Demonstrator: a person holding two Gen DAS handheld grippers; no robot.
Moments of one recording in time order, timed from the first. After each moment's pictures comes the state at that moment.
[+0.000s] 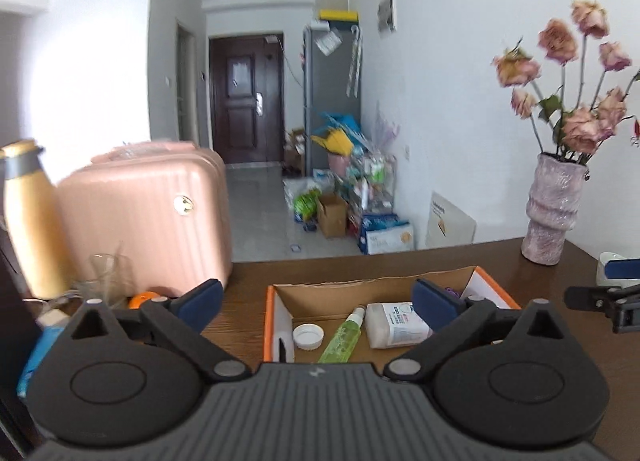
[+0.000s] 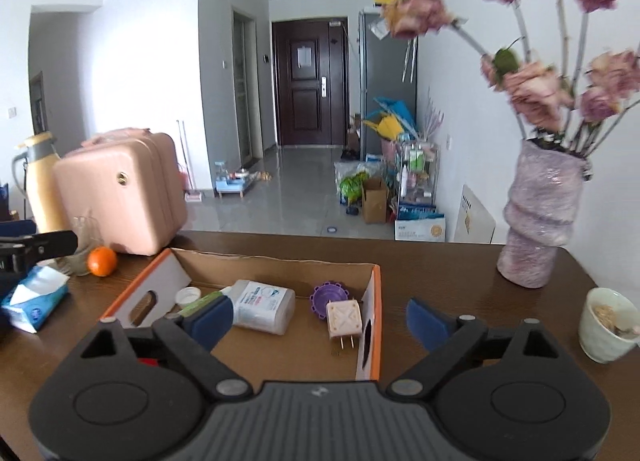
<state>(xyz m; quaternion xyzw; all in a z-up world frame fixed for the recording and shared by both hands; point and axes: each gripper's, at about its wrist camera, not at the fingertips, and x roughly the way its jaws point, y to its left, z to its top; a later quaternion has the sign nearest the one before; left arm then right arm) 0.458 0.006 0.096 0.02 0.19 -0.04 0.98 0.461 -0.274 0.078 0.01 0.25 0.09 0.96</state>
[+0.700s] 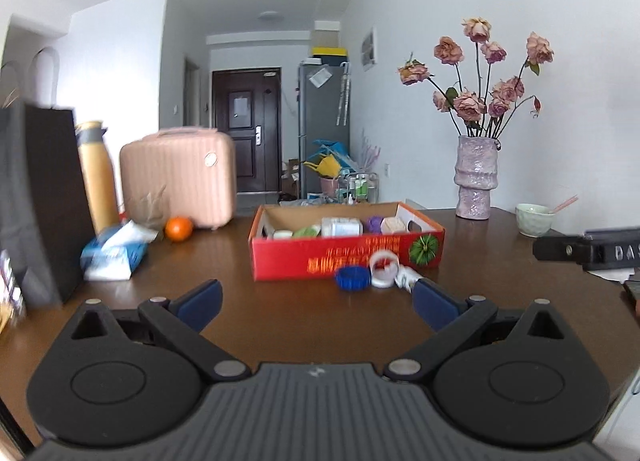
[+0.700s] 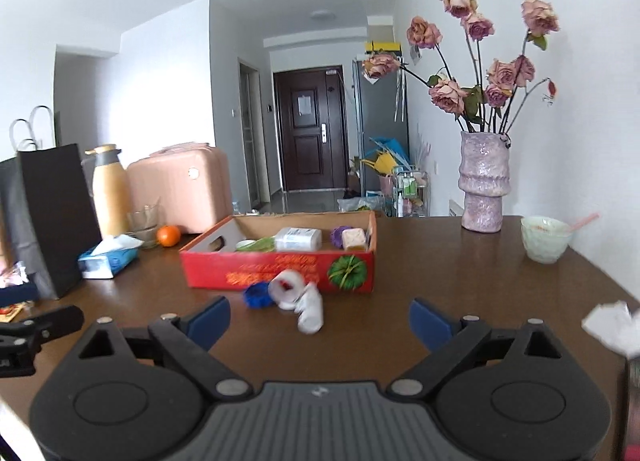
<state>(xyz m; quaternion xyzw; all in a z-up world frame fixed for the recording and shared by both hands) 0.146 -0.015 0.007 0.01 0.14 -0.05 0.99 0.165 -0.272 0.013 0.03 0.17 0.09 0.98</state>
